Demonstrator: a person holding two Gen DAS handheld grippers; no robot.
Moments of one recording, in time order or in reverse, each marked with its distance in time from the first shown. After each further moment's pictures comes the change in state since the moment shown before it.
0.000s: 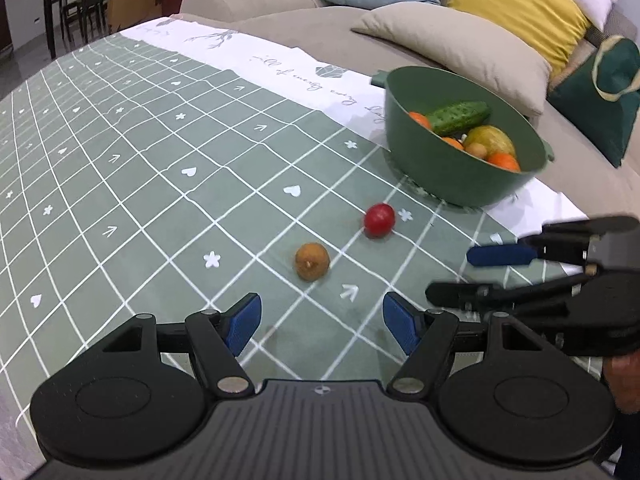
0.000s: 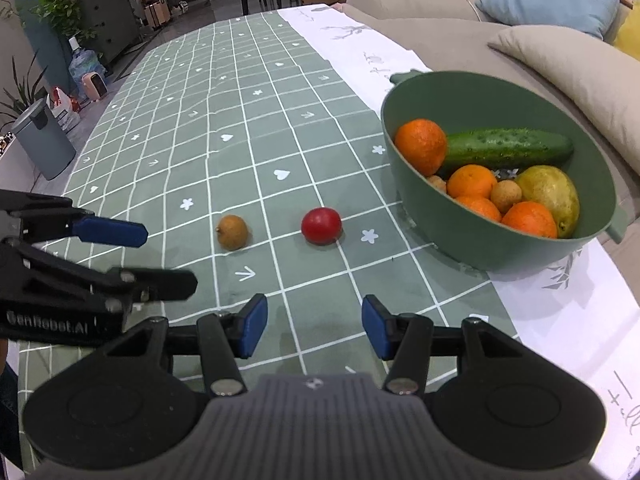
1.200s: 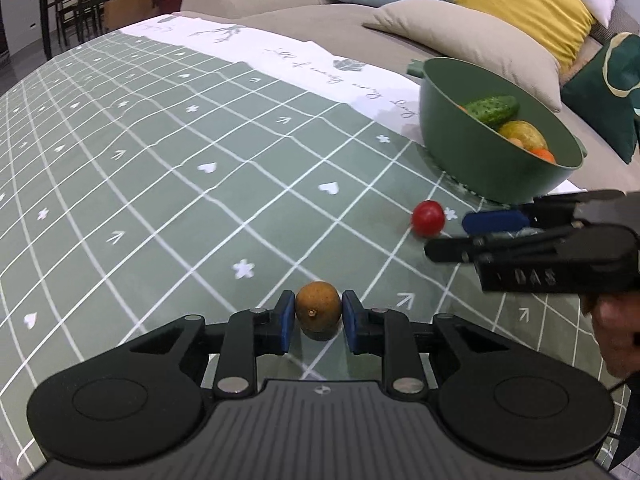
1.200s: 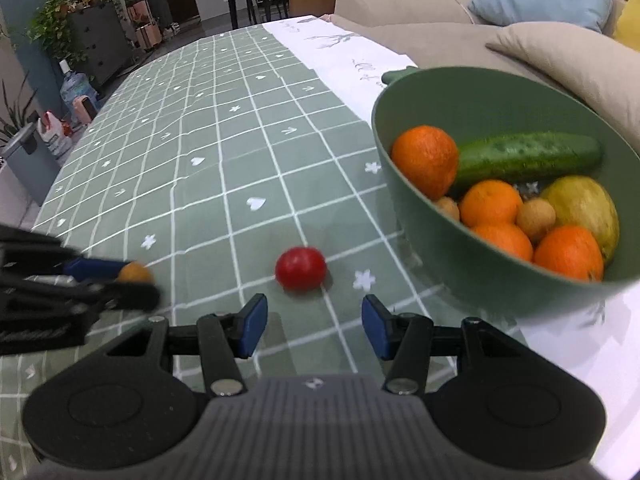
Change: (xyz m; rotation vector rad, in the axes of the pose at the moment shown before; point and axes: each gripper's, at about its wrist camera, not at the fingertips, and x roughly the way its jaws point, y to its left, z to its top) left arm 0.025 0.034 -0.003 0.018 -0.011 0.001; right arm 0.054 -0.011 0.021 0.036 -0.074 -0.009
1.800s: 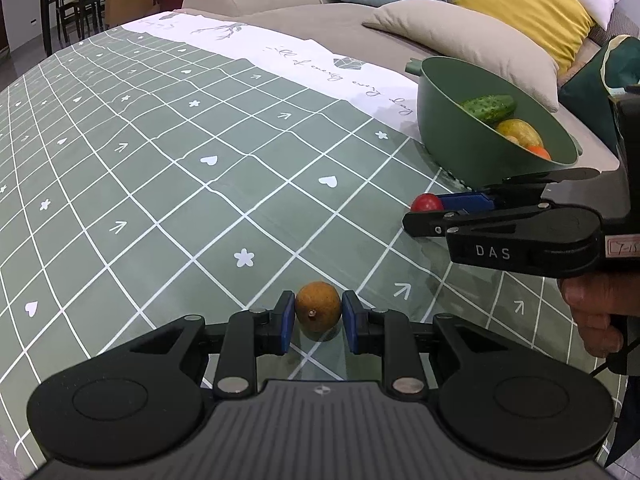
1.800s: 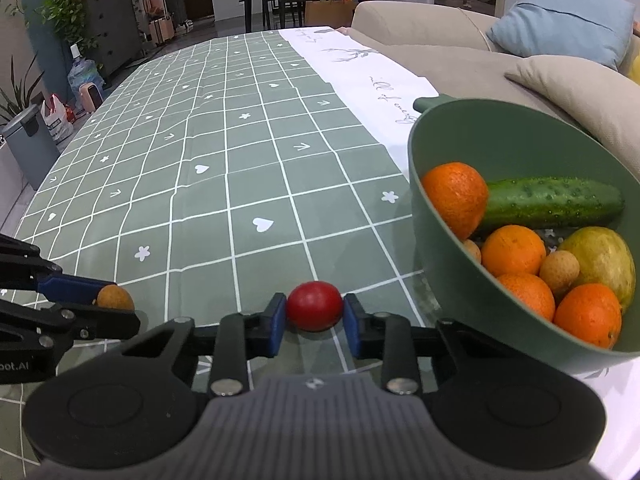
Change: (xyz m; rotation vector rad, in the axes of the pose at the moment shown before) left arm -0.004 -0.001 -0.005 -0.001 0.002 -0.008; right arm 0.013 0.011 0.010 -0.089 -0.030 -0.017
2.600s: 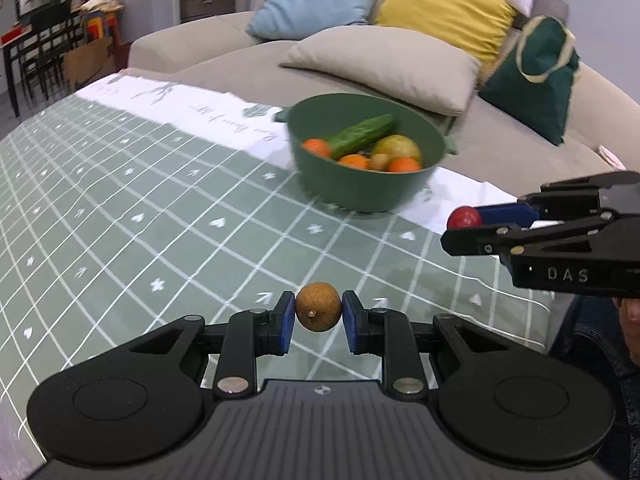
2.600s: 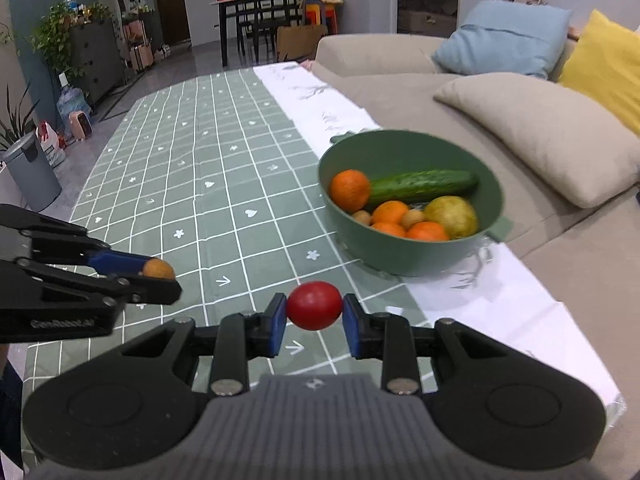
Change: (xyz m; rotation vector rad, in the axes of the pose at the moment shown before) left arm -0.068 -0.100 -0.007 0.155 -0.085 -0.060; right arm -0.170 -0.018 -0.047 0.056 -0.071 -0.061
